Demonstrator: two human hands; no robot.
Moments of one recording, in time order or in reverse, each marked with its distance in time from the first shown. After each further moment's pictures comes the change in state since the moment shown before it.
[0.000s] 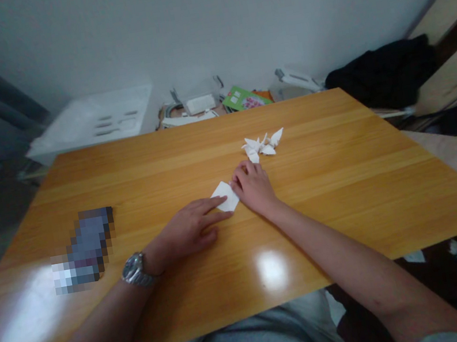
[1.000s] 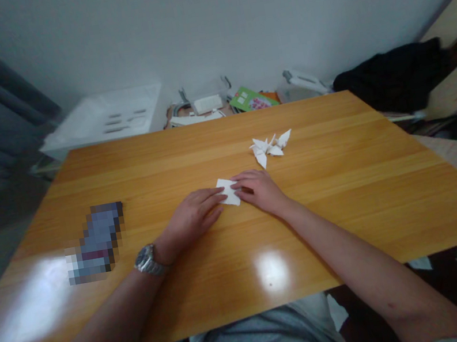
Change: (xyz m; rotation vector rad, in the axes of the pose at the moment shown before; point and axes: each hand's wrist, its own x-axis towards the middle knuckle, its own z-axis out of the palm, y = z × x) left_hand 0.003 -0.012 0.010 0.070 0.251 -0.103; right_hand 0.002 0.013 -0.004 0.355 -0.127 -0.259
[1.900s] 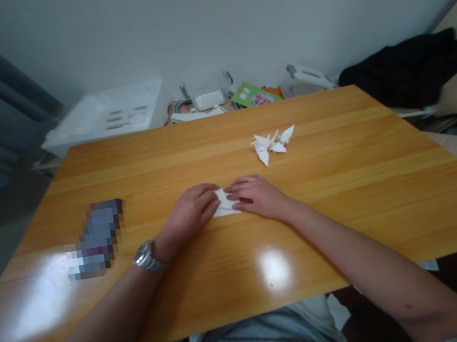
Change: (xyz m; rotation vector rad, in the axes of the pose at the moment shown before) left_hand 0.007 0.000 -0.005 0.015 0.008 -0.084; right_hand -0.006 -0.011 -0.002 0.009 -0.169 -0.177
